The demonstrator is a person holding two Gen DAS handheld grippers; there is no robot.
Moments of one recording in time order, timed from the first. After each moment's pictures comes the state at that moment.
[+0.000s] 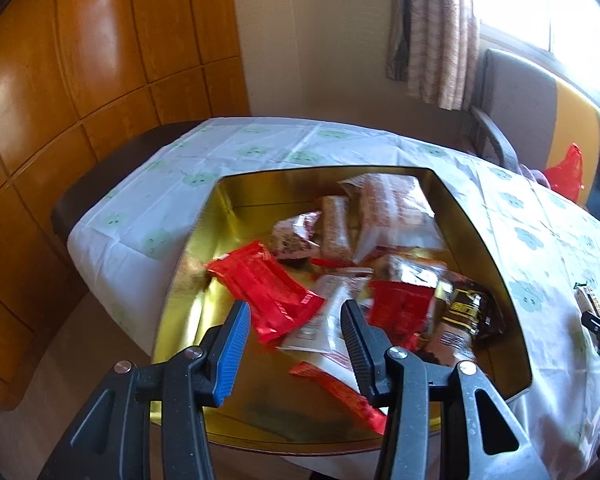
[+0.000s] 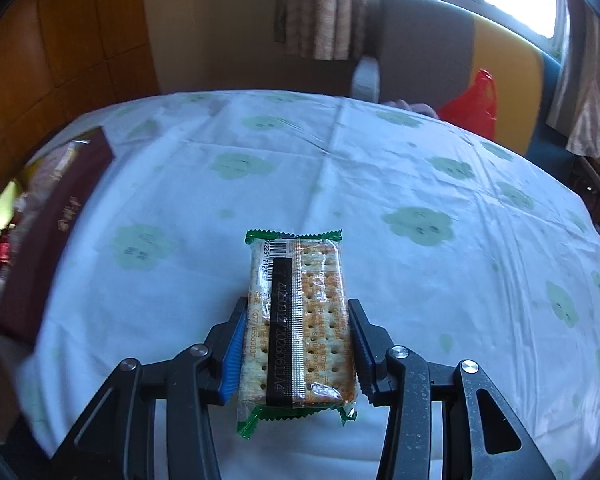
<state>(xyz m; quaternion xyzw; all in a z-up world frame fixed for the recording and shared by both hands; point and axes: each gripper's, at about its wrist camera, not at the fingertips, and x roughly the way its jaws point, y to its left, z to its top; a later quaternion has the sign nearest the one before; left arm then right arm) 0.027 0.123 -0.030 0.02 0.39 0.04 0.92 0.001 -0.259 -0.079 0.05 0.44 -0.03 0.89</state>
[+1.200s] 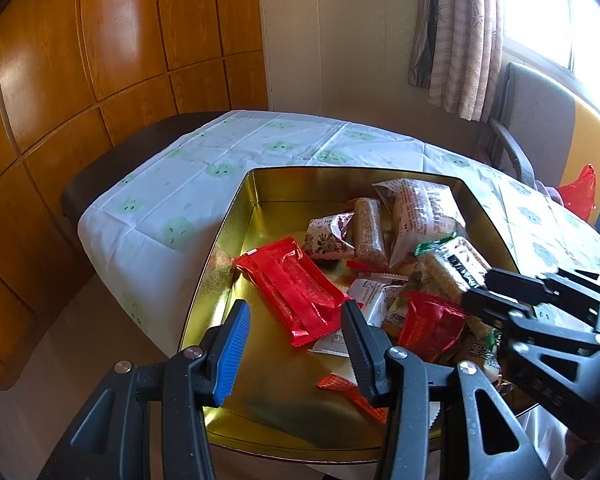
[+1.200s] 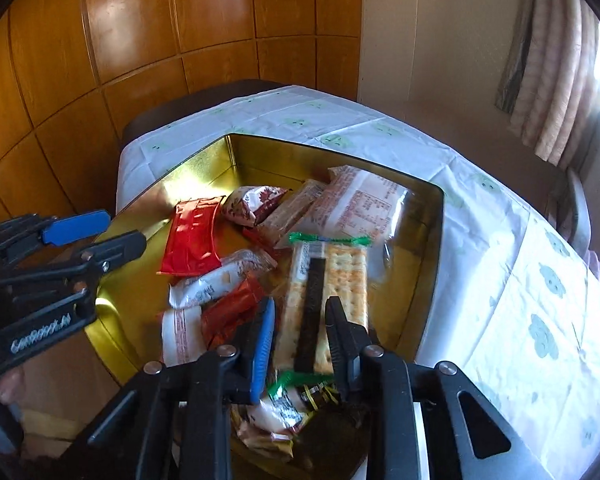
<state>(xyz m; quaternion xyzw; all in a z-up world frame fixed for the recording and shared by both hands) 0.029 0.147 -0.034 -0.01 0.40 0.06 0.92 0.071 -0.004 -0.036 -0.08 0.40 0.25 0.87</state>
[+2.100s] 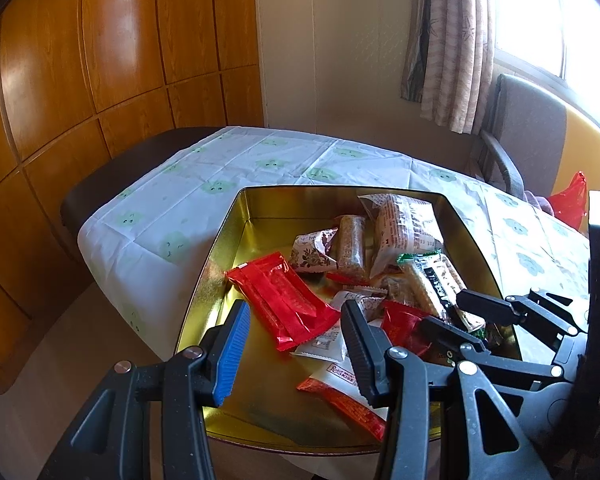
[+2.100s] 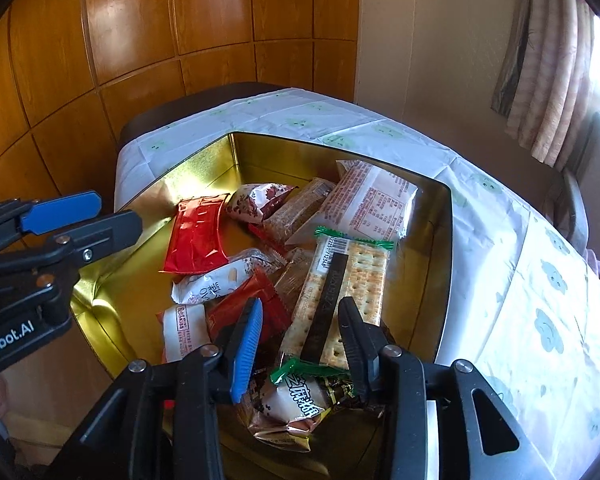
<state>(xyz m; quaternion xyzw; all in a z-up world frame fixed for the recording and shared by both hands) 0.017 0.136 -0.020 -0.01 0.37 0.05 0.93 0.059 0.002 -0.044 -0.08 0.40 0.24 0.88</state>
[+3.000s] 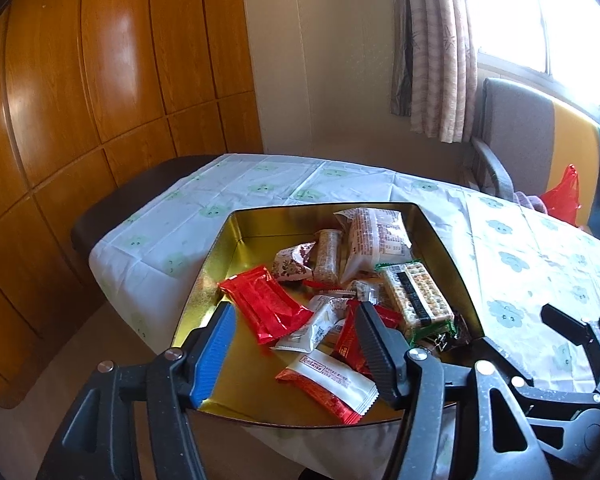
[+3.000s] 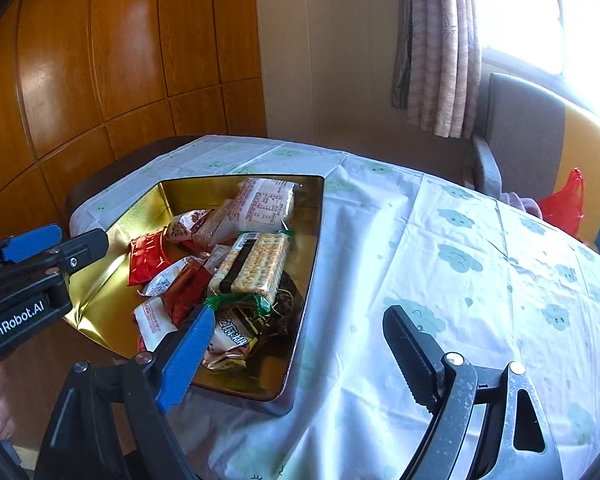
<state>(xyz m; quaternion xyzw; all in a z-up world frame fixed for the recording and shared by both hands) -0.016 0.098 -0.001 0.02 0.33 0.06 0.94 -0.016 -0.068 -0.019 0.00 0.34 0.10 0.93</state>
